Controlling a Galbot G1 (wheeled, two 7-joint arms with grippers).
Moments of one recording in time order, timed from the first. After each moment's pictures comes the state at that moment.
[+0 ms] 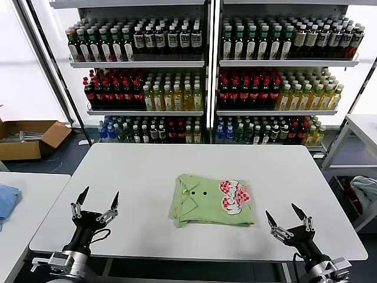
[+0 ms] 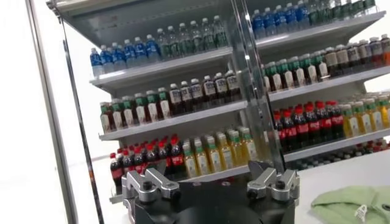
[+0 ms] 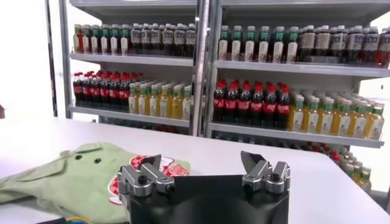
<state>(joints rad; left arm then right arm) 1.53 -1.43 -0.77 -2.09 -0.05 -0.03 0.22 -1.68 1.19 0.78 2.12 0.35 -0.08 -0.22</state>
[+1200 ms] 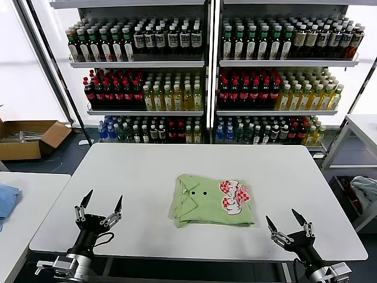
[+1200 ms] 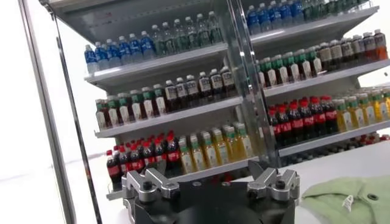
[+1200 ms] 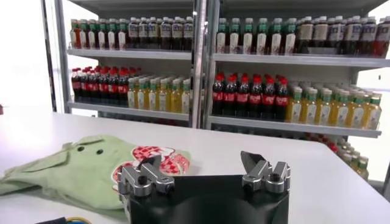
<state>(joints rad) 1.55 -1.45 -0.76 -2.09 -0.01 -0.04 0.23 -1.71 1.21 0.78 2.11 0.35 -0.08 -0.23</state>
